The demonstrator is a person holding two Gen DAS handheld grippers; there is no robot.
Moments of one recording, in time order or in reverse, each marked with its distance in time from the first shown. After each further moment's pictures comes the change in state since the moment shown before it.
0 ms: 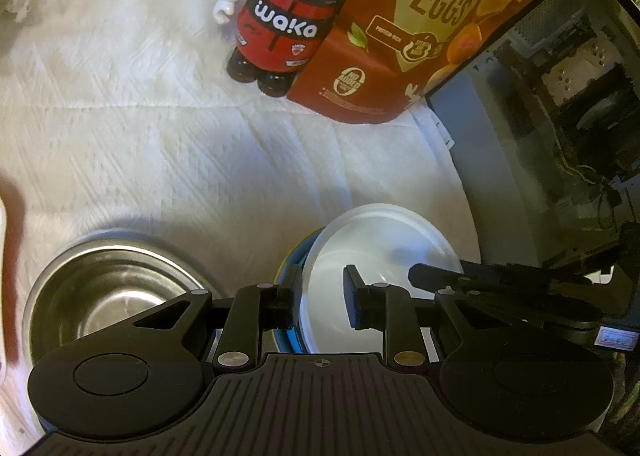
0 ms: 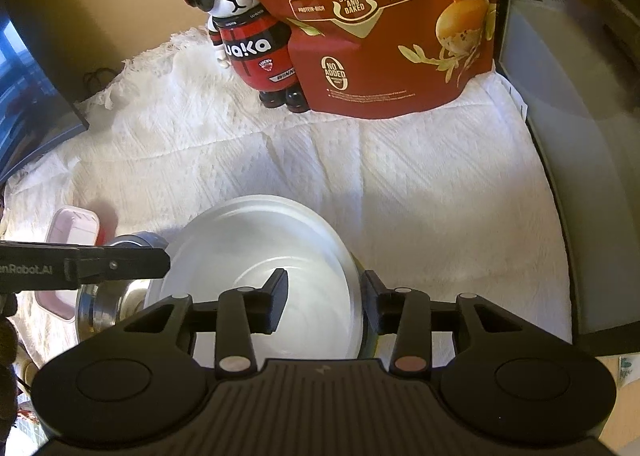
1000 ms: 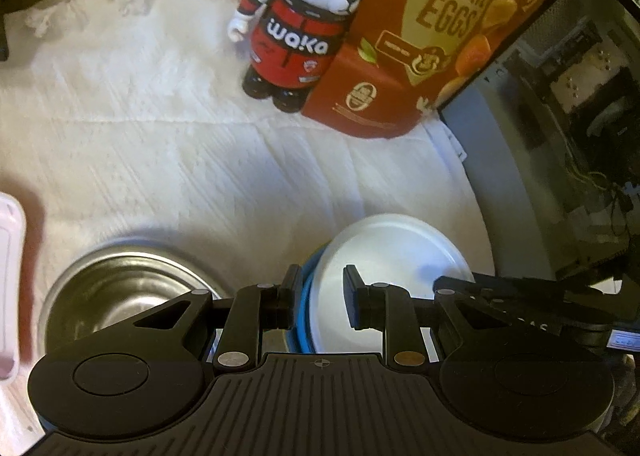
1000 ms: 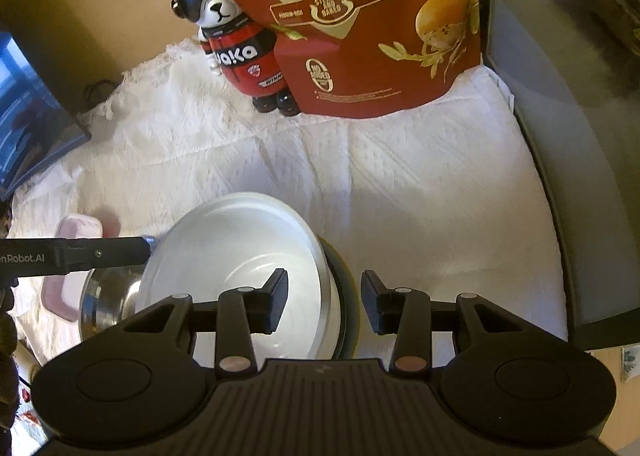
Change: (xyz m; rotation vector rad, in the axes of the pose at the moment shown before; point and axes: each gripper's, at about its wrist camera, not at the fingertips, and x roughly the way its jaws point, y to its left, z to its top) left arm -0.004 -0.005 -0.004 0.007 -0.050 0.058; right arm -0.004 -0.021 -0.006 0.022 -0.014 0.031
